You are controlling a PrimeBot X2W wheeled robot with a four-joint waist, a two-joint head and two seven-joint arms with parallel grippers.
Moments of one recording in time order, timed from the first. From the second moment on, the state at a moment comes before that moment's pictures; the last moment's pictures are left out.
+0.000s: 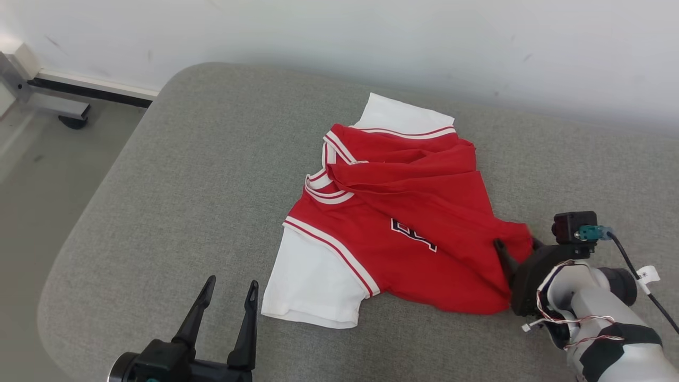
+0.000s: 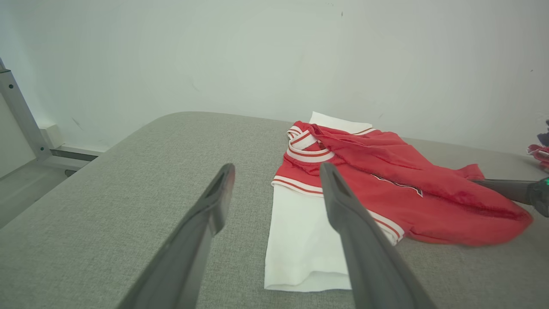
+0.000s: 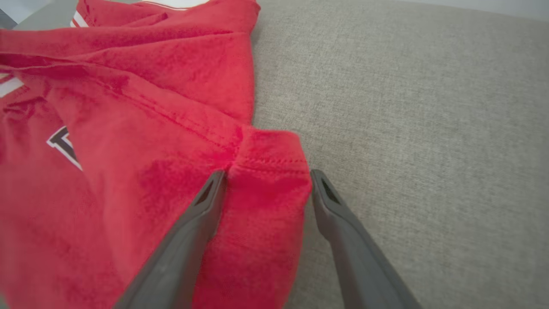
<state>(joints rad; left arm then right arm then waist) -0.06 0.10 -0.19 0.15 -0.25 -0.13 -0.26 -0.66 -0.27 0.41 1.01 0.56 0.13 0.04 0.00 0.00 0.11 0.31</state>
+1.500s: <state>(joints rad) -0.02 0.09 -0.20 0.16 -0.25 -0.13 -0.26 -0.15 -0.13 -0.09 0.28 0.26 0.13 0.02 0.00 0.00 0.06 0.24</state>
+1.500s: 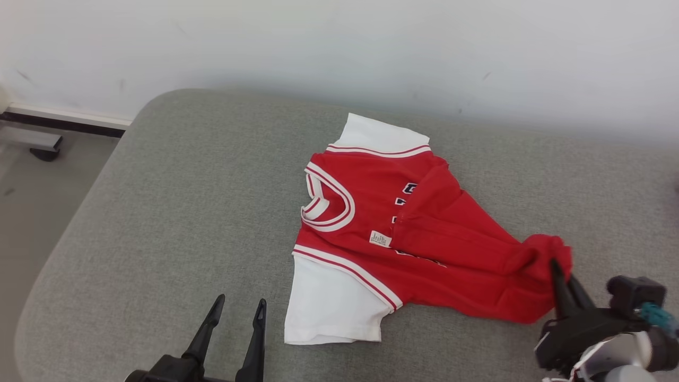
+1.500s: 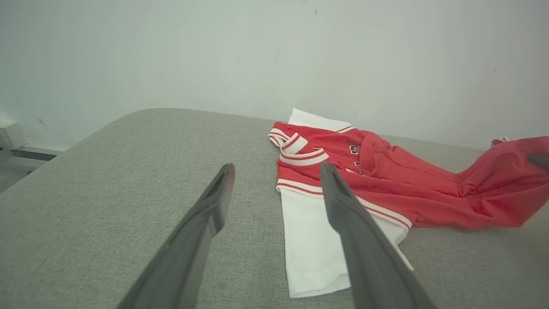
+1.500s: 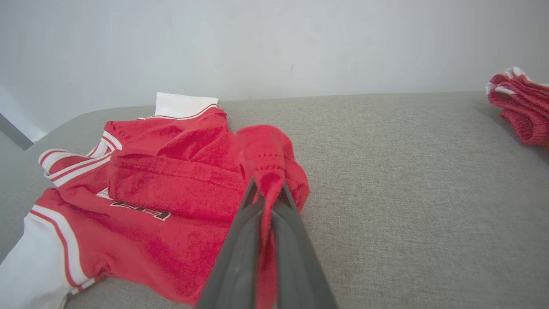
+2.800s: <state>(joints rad) 0.03 0.11 -0.14 0.14 -0.24 -0.13 -0.26 0.11 -0.10 -0.11 -0.03 0.25 0.13 -0.10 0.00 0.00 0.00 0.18</state>
